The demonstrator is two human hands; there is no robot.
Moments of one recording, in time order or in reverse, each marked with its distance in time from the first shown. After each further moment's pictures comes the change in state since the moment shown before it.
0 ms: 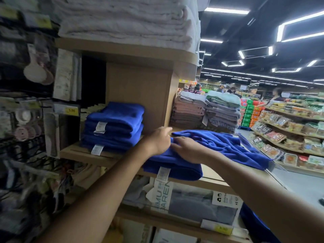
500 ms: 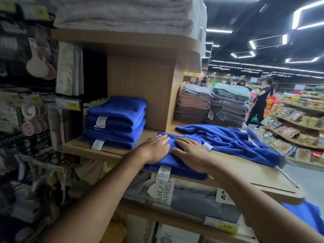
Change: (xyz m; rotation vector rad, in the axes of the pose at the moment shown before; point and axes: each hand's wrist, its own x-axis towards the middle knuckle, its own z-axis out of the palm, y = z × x) left_hand -0.010 -0.030 0.025 0.182 -0.249 -0.079; right_hand -0.009 0.019 0.035 -0.012 0.027 -0.006
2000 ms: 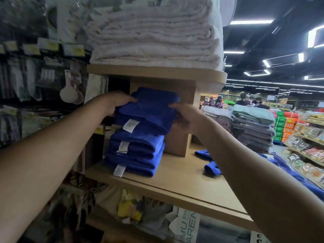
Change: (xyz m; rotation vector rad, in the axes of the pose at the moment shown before) left_hand -0.011 -0.083 -0.245 -0.710 0.398 -0.347; right_hand 0.122 -0.118 -0.121 1.524 0.083 0.122
